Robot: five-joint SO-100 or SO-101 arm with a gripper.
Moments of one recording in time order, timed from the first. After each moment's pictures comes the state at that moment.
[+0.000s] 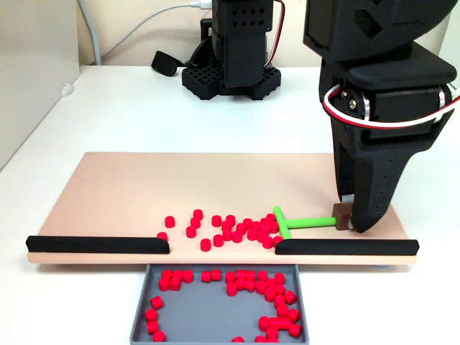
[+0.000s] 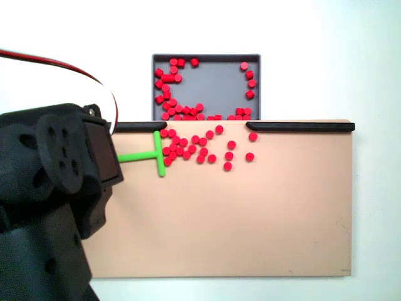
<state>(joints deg) -13.1 42.8 37.8 95.1 9.4</state>
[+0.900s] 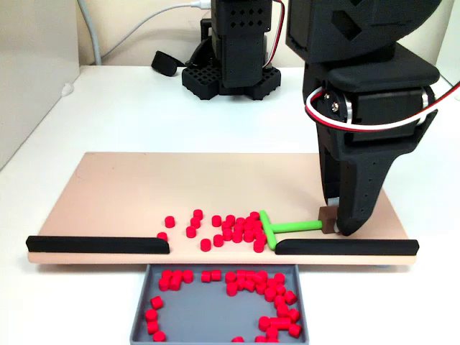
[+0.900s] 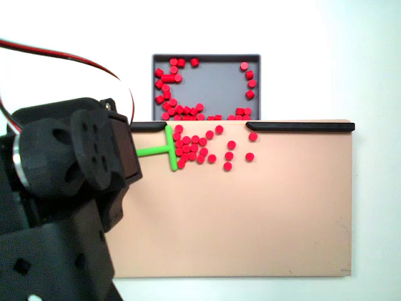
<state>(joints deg) -11.3 42.8 37.8 95.1 6.2</state>
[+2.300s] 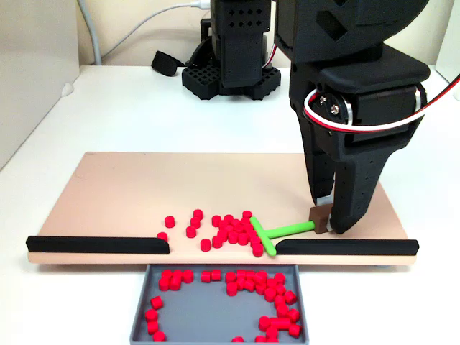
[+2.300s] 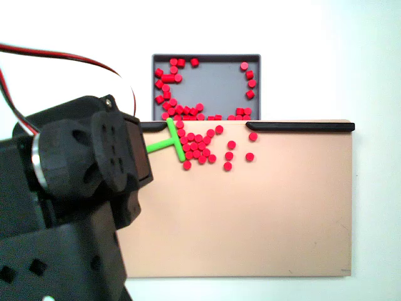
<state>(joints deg) -10.4 43.9 40.2 94.7 -4.8</state>
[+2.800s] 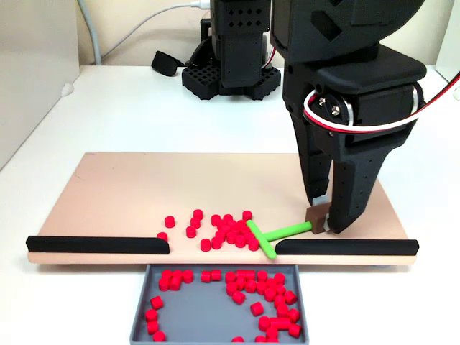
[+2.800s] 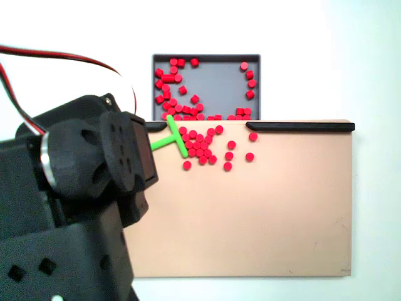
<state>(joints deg) -9.4 44.0 40.5 94.7 -9.2</state>
